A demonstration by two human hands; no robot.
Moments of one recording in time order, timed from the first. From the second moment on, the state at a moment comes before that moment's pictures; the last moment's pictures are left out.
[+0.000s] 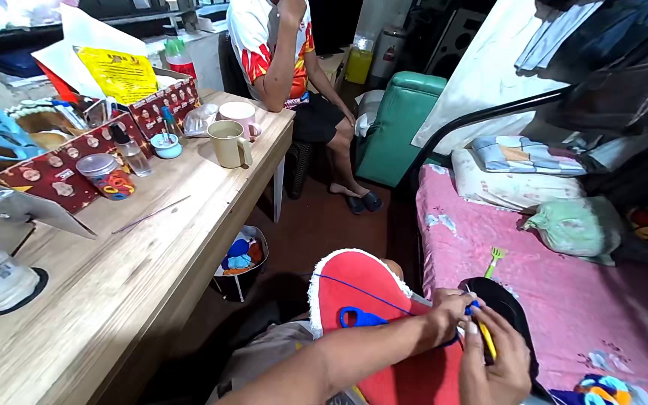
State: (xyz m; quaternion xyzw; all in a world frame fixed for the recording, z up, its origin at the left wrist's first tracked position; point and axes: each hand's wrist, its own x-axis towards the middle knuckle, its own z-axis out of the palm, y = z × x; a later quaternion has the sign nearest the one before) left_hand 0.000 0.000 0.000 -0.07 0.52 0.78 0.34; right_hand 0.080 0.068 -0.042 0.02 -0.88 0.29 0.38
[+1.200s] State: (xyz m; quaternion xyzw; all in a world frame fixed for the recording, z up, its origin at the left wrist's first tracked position) left_hand -0.011 -0.116 -0.016 0.21 0.49 0.81 0.26; right_hand 0.054 0.052 -0.042 0.08 -0.57 0.80 0.13
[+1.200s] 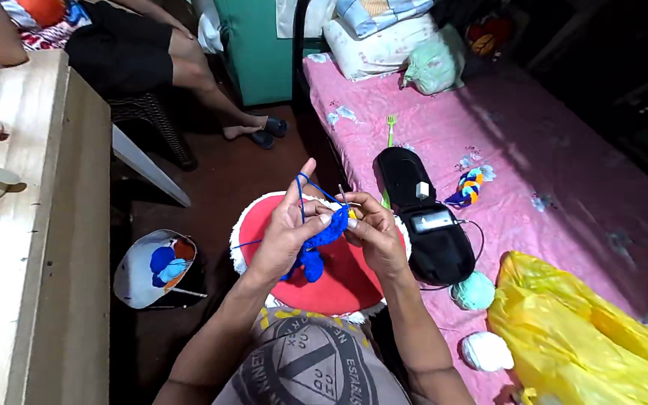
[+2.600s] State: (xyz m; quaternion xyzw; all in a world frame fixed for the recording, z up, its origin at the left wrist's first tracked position) left_hand -0.075 -0.167 0.057 0.48 0.74 0.43 -0.19; right_hand 0.052 0.067 0.096 0.22 -0.80 0.37 0.43
